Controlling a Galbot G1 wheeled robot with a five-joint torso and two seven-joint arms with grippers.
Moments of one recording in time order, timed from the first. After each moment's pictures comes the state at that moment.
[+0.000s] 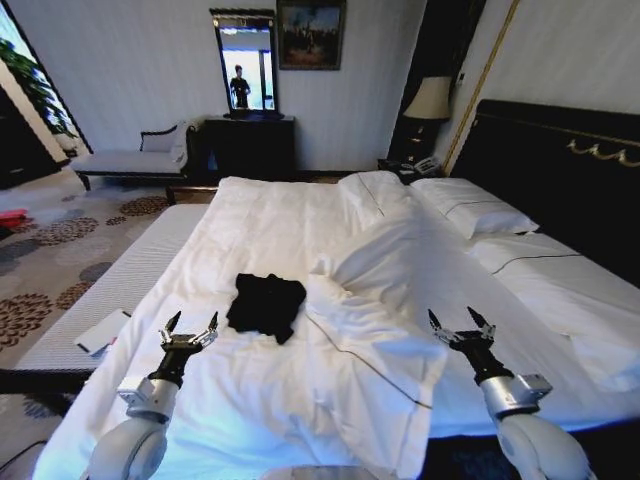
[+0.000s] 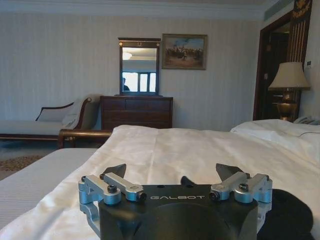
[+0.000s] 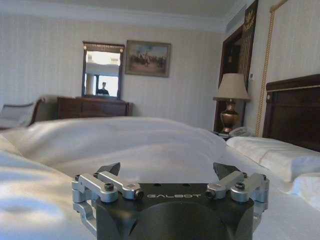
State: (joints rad) left arm 1.76 -1.09 -0.70 -2.21 -0.49 -0.03 -0.13; right arm -1.77 1.15 0.90 2.17 0.50 0.04 -0.05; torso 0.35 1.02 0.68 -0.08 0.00
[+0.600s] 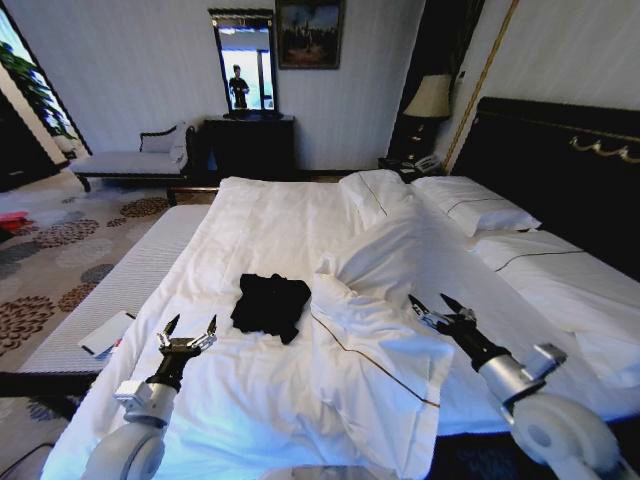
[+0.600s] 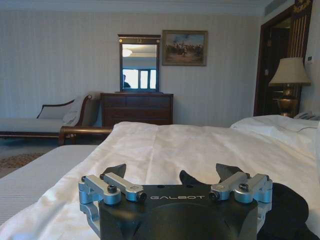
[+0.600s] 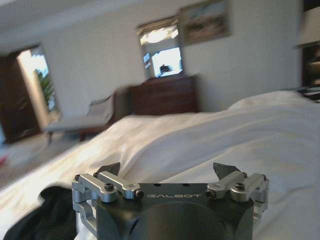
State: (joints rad) left arm 1.80 -1.10 -0.72 -2.22 -0.49 -0.05 -0.12; right arm -1.76 0.78 0.94 2.33 1.02 -0.27 -0.04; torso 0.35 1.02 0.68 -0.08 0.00
